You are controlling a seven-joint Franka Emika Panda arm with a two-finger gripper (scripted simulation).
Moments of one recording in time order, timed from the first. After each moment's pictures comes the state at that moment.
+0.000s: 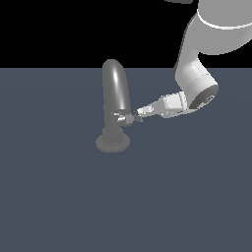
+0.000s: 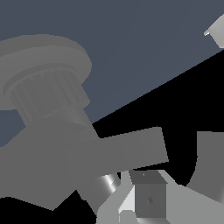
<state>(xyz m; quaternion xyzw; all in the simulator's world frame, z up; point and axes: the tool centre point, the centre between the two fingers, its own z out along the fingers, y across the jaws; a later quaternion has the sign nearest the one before) 0.015 -0.044 0.148 -0.48 0.52 0.67 0.22</state>
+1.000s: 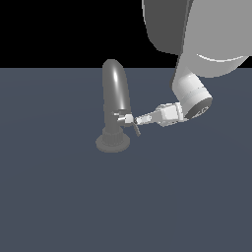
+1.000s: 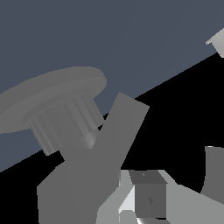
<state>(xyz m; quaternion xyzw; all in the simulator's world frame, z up) 0.021 -0.041 0.111 -0.49 0.51 0.67 0.21</state>
